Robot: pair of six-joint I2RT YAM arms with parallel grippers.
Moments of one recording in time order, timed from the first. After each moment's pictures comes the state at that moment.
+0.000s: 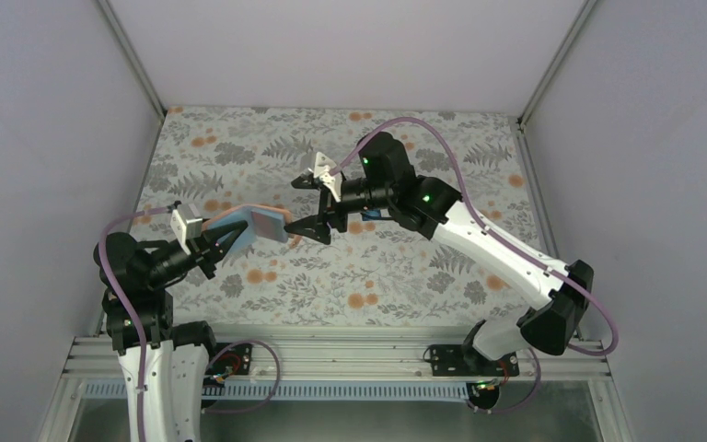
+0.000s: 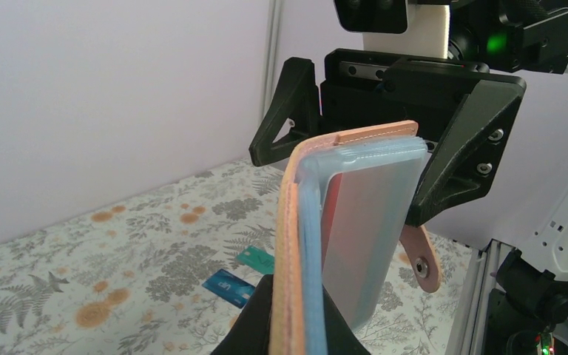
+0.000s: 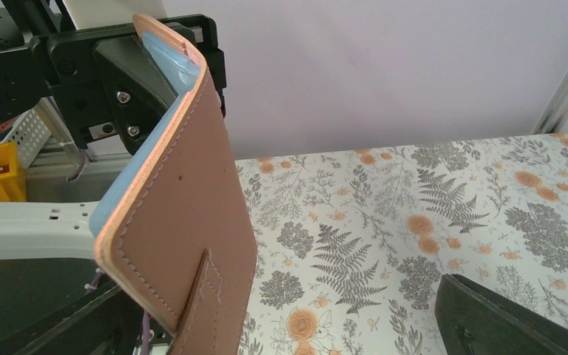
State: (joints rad) left arm 0.23 0.39 0.69 -0.29 1.19 -0.15; right arm 0.88 1.45 1.46 -0.41 -0.63 -0.19
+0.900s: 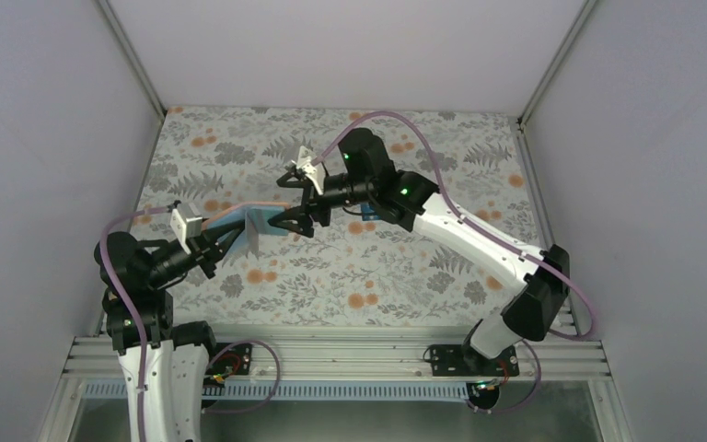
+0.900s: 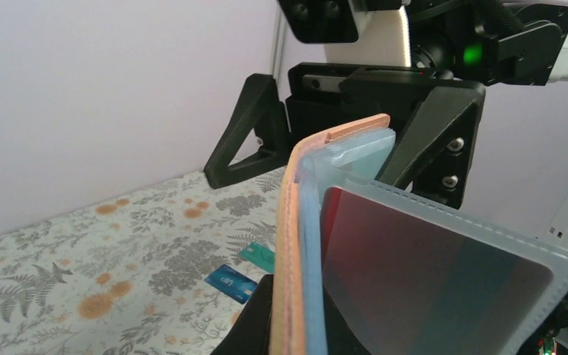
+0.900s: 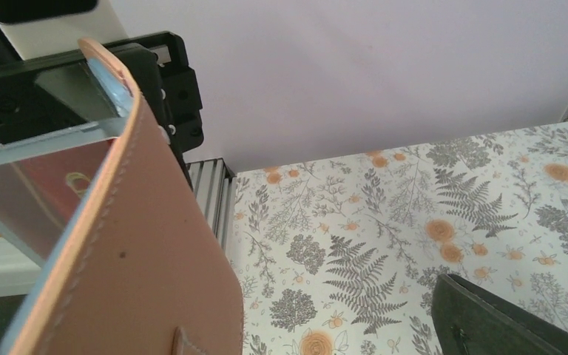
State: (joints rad) left arm 0.23 0.39 0.69 -0.31 1.17 -0.15; right arm 0.89 1.56 1.52 -0.34 -0.65 -0.09
